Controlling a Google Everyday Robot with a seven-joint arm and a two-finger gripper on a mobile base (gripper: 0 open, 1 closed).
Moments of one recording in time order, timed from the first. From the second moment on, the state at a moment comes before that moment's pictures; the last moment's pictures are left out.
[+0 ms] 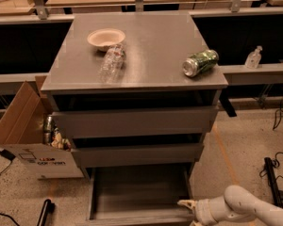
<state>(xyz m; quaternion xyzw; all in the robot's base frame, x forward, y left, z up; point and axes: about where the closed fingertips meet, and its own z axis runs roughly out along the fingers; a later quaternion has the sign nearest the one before) 0.413 -0.187 0.286 -0.65 0.65 0.27 0.28</state>
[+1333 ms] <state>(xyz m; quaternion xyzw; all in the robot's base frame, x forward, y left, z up) 0.393 -0.197 0.208 -0.66 0.64 0.27 0.29</state>
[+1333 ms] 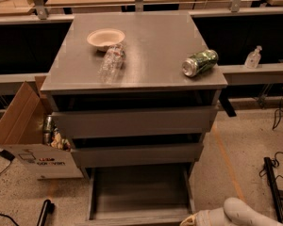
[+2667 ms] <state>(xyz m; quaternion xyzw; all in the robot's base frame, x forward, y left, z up) 0.377 -0.167 0.160 -0.62 0.69 0.21 0.31</state>
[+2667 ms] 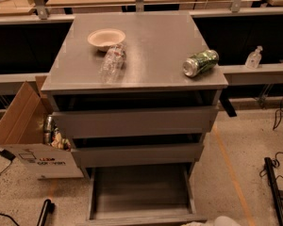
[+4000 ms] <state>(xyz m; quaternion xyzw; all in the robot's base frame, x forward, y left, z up) 0.430 -0.138 0.147 -0.60 0.67 0.18 0.39</state>
